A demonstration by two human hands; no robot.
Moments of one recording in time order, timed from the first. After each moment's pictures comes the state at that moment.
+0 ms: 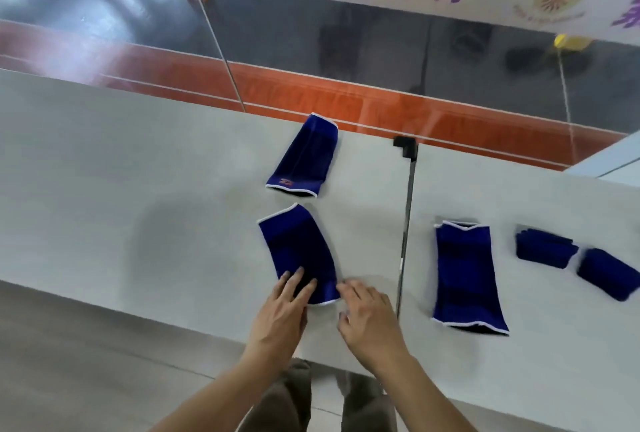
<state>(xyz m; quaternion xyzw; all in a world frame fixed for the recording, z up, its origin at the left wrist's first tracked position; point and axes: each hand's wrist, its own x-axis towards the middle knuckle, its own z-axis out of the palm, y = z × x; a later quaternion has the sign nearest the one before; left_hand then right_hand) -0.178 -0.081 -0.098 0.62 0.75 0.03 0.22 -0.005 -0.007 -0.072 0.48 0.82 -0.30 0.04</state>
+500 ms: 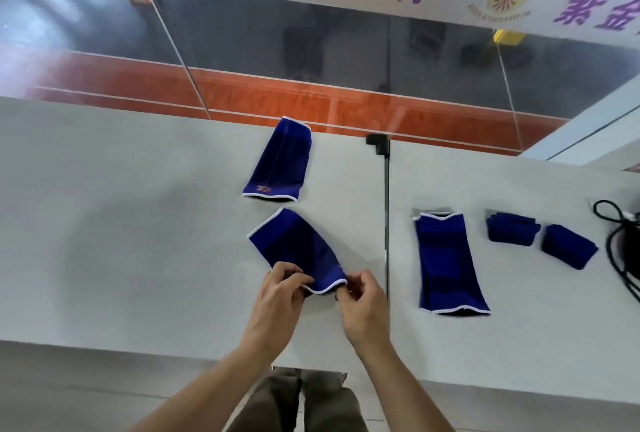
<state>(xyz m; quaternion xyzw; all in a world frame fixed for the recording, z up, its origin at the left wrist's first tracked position) -0.189 -0.044 -0.078 0.60 0.72 0.24 0.26 -0.031 -0.007 -0.059 0.68 0.51 -0.47 -0.24</state>
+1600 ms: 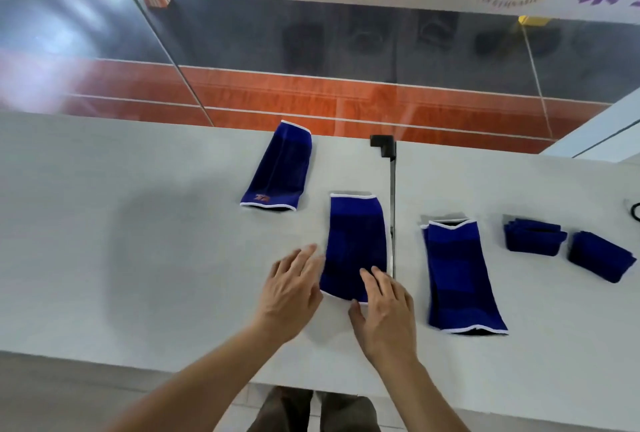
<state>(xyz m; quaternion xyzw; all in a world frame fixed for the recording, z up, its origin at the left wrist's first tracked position) -0.185 0.007 -0.096 0.70 0.68 0.07 0.19 0.011 0.015 -0.102 0.64 0.74 -0.21 -0.03</state>
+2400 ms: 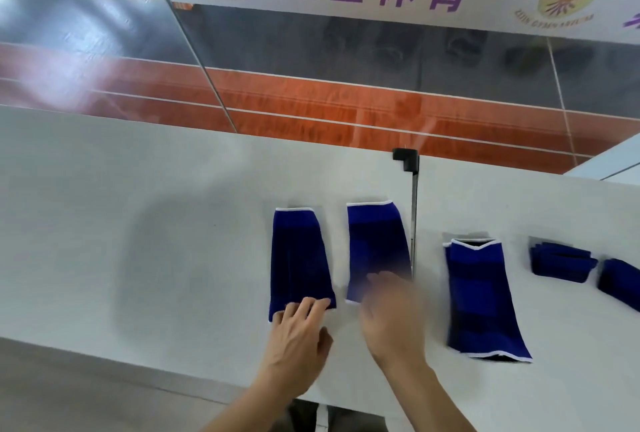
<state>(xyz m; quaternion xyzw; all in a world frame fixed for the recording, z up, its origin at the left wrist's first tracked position) -0.177 -0.042 -0.074 0.62 0.73 0.04 0.27 -0.014 0.035 -0.094 0.63 0.76 -0.14 -0.05</state>
